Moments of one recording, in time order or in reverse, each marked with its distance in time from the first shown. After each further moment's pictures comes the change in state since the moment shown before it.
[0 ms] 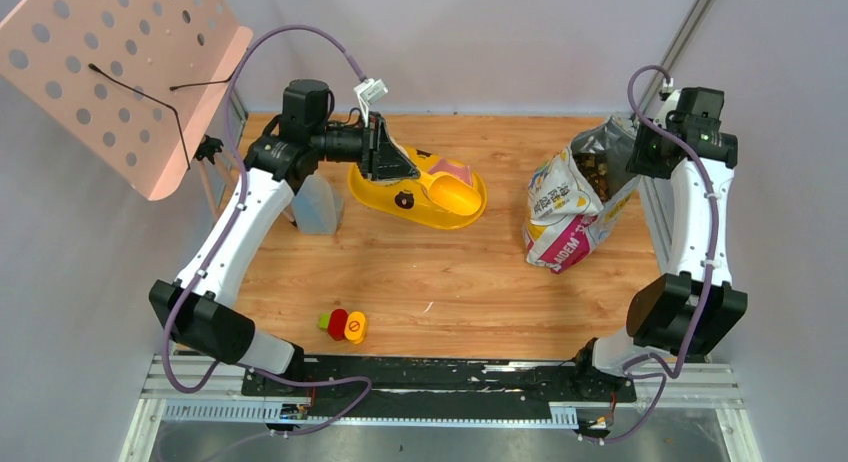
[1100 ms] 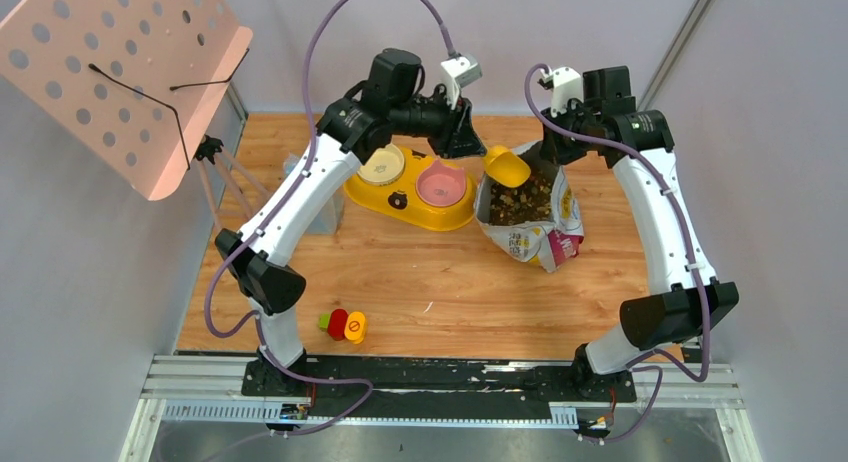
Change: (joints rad) left arm -0.293 0.383 0.610 -0.179 -0.357 0.189; right arm 0.471 0.047 0.204 -0.110 -0.135 -0.200
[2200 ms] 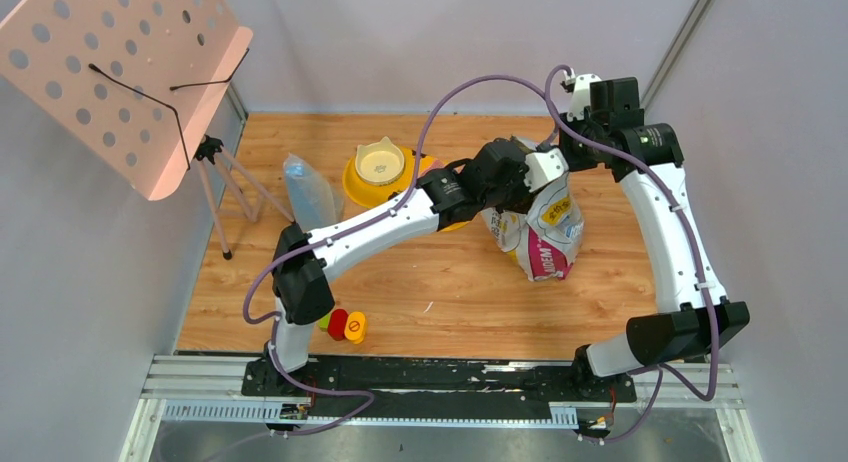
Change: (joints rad) left arm -0.370 0.111 -0.255 0.234 -0.832 0.368; right arm 0.004 -0.092 -0.085 0.005 0.181 0.192
